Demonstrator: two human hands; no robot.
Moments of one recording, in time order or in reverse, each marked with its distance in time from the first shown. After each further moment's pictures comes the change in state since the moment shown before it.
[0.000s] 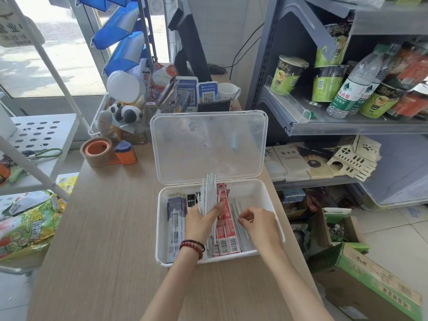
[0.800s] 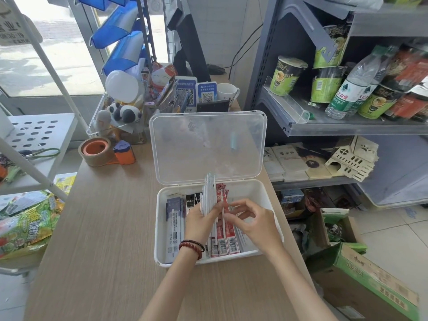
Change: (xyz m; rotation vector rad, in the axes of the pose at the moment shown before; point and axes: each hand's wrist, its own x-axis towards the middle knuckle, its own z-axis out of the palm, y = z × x) left_hand 0.002 -0.004 0.000 0.062 -0.021 0.089; right_hand -0.017 -0.025 -0.027 0.450 -0.121 -0.193
